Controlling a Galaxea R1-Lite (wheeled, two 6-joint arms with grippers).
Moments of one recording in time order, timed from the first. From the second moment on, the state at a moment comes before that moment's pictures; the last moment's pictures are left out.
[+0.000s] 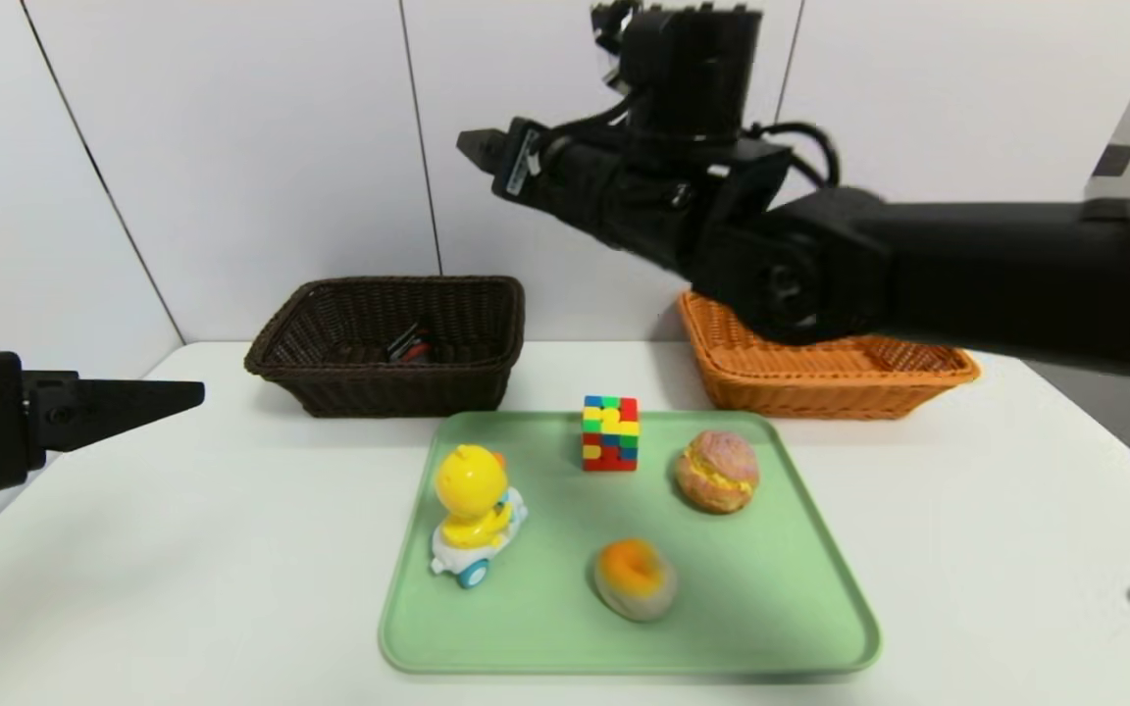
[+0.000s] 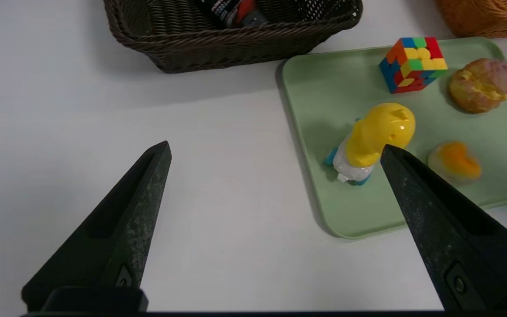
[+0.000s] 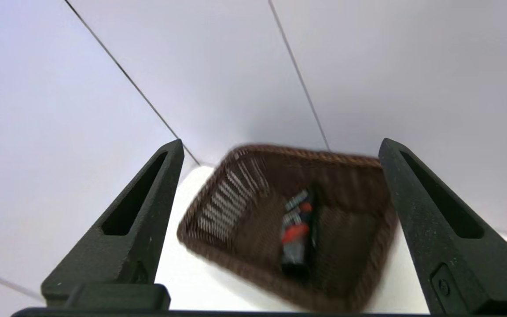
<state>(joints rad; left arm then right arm) -0.25 1.06 -1.04 0.38 -0.04 -0.12 0.75 2.10 -1.95 -0.19 -0.13 0.39</state>
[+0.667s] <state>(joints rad) -0.33 0.88 -0.68 0.22 -0.18 -0.14 0.67 1.64 -1.59 0.31 -0.17 0.21</state>
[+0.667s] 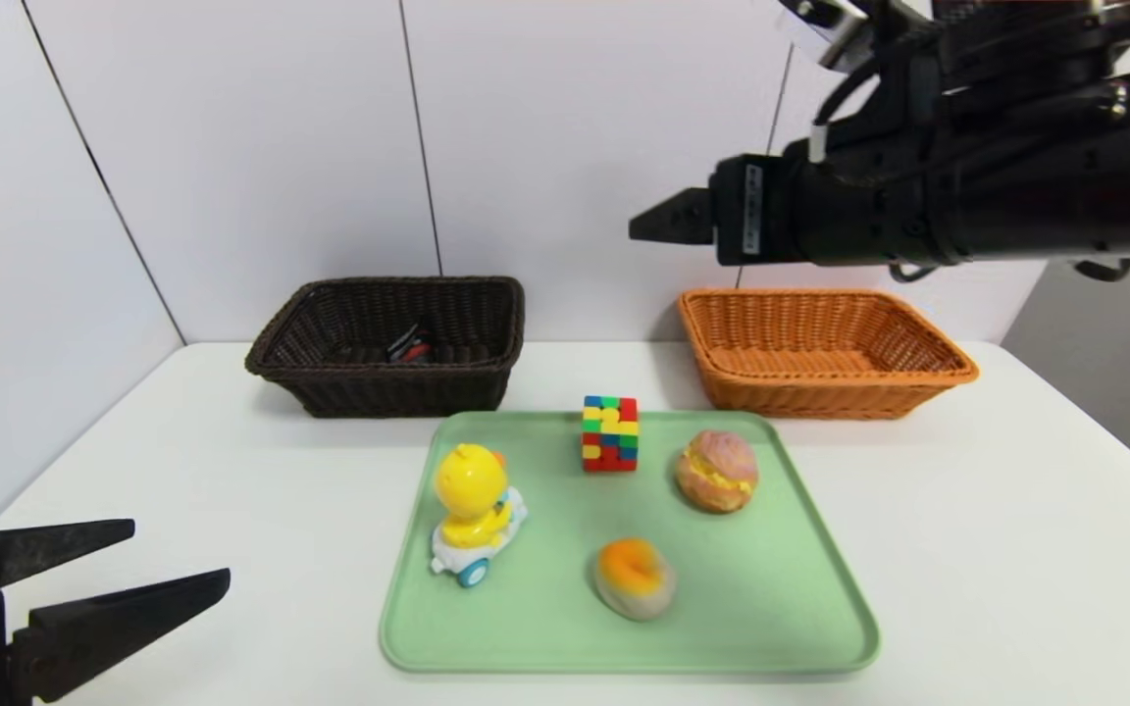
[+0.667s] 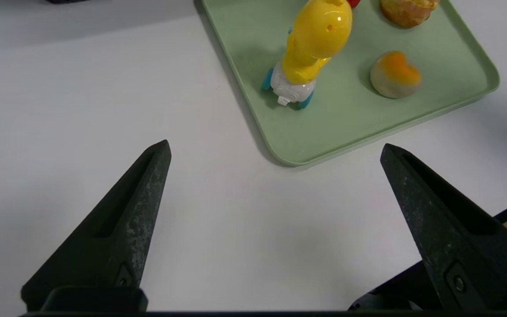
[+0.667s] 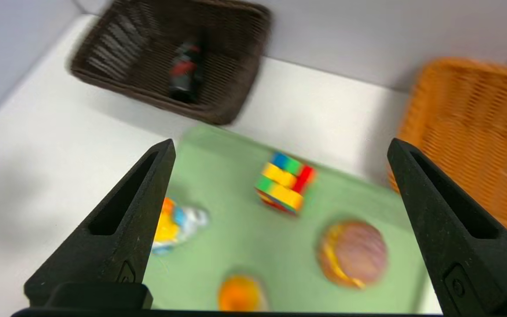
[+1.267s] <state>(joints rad) -0.36 0.88 -0.31 -0.23 -0.15 -0.04 0.46 1.44 -1.36 0.33 -0.29 0.18</state>
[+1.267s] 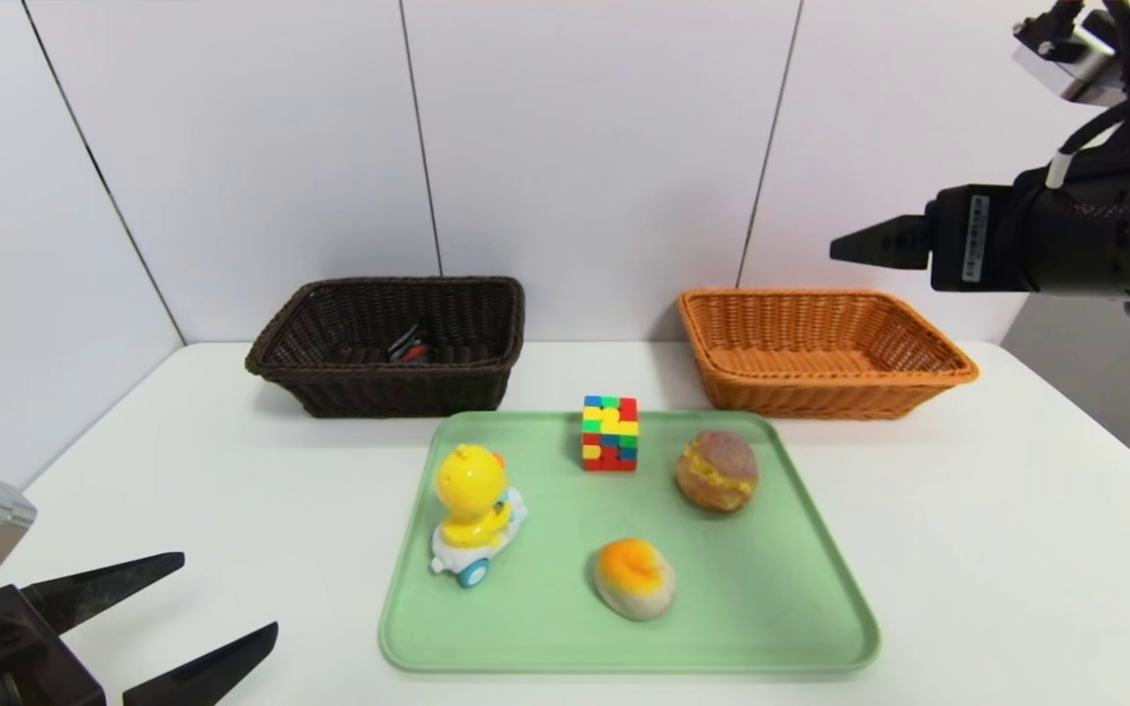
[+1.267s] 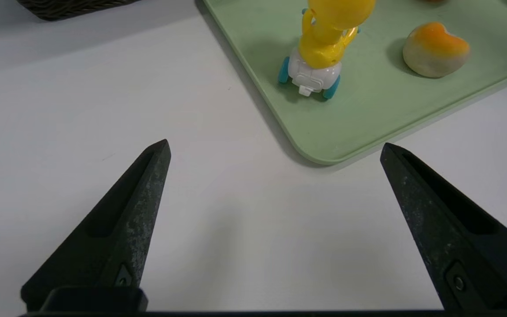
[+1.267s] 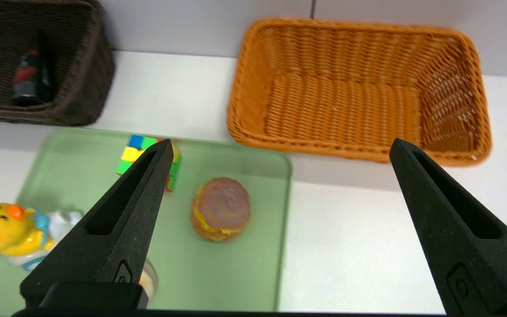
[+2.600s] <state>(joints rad) -0.70 1.41 -0.23 -0.86 0.18 -0.13 0.31 1.24 -1.07 0.17 -0.28 0.16</state>
